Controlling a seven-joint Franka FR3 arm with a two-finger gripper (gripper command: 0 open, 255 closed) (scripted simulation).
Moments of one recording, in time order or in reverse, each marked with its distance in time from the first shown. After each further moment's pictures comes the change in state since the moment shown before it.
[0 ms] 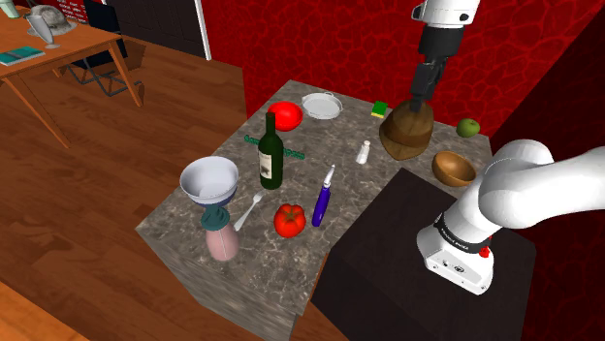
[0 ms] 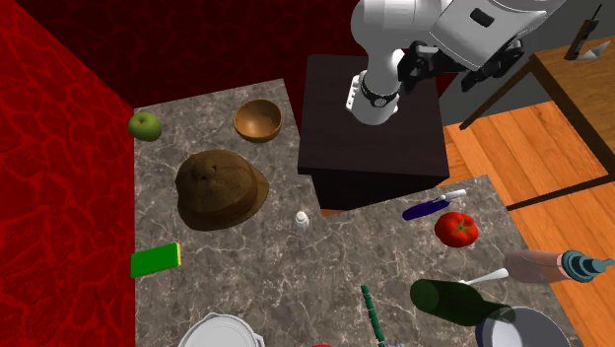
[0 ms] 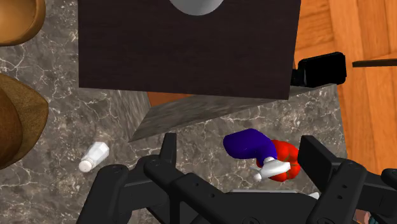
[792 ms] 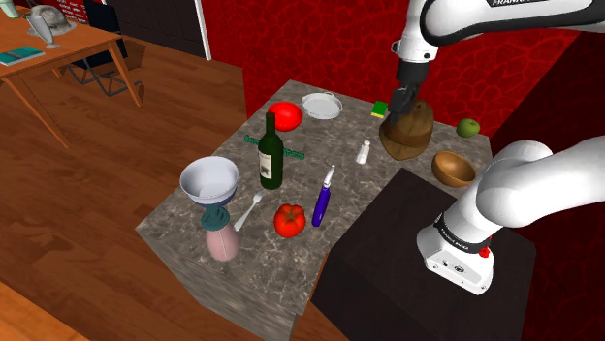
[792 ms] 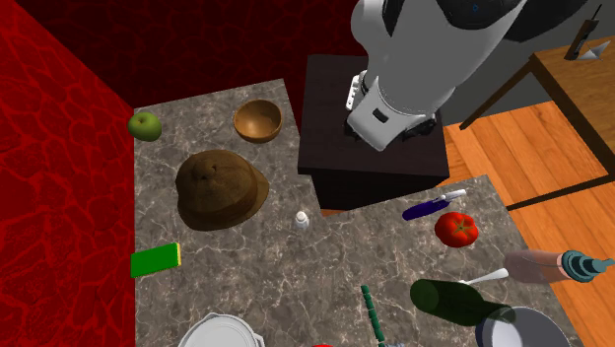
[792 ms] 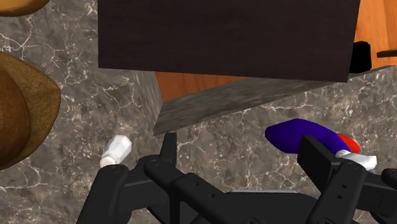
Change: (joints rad) arm -0.054 0.178 -0.123 -0.135 -0.101 0.312 -0.129
